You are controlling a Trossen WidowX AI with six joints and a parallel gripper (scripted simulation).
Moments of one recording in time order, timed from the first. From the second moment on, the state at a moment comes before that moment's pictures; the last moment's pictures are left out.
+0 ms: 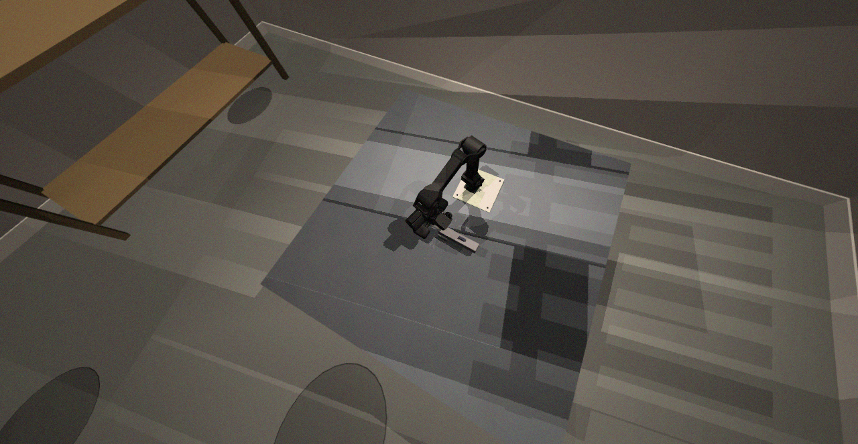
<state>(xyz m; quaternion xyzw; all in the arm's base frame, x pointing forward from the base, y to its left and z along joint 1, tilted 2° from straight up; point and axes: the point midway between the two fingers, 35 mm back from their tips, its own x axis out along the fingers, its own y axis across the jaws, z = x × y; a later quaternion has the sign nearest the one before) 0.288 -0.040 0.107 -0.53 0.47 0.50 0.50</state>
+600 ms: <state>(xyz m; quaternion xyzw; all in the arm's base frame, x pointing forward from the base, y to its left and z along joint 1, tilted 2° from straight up) 0.289 -0.038 0.097 -0.53 0.46 0.50 0.50</state>
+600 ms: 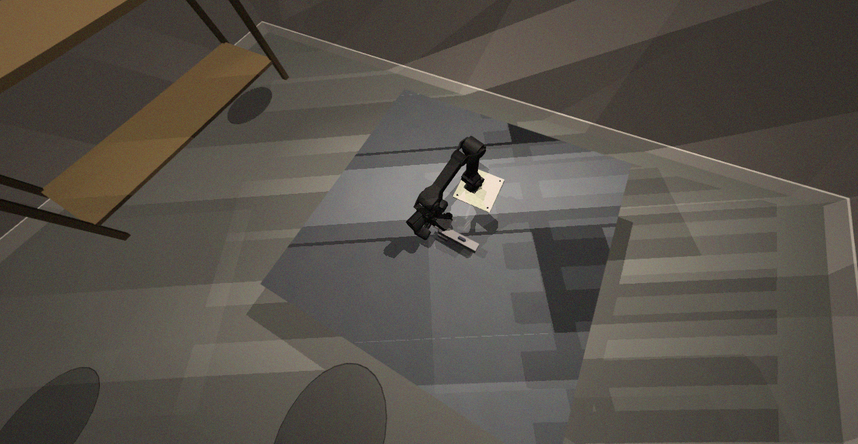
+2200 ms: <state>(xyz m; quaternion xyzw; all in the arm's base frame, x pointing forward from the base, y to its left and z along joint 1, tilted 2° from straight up) 0.290 -0.027 0.059 -0.53 0.46 0.50 0.50</state>
